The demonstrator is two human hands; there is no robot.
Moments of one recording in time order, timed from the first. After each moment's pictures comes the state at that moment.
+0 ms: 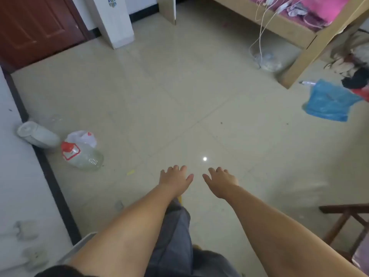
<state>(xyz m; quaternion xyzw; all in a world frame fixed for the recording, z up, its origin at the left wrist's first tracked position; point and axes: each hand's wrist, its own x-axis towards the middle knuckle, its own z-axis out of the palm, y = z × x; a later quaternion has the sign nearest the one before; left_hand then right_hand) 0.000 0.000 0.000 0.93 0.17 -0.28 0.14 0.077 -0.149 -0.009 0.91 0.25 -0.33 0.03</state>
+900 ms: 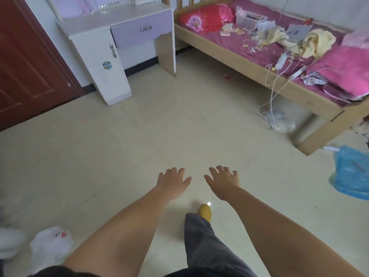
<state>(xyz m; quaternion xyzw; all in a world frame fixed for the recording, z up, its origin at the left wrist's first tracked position) 0.502 0.306 0.027 0.96 0.16 -0.23 0.10 0.587 0.141 0.012 0.93 0.28 -0.21 0.05</state>
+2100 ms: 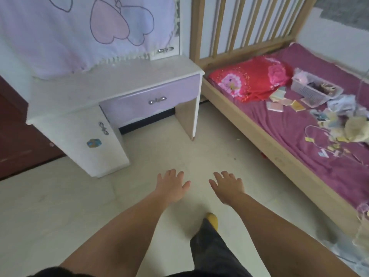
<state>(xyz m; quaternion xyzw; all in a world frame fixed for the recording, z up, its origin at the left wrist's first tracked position) 1.255 0.798 0.023 0.95 0.24 -0.17 0.10 1.375 0.635 0.024 0.92 0.33 -0.21 0.06</state>
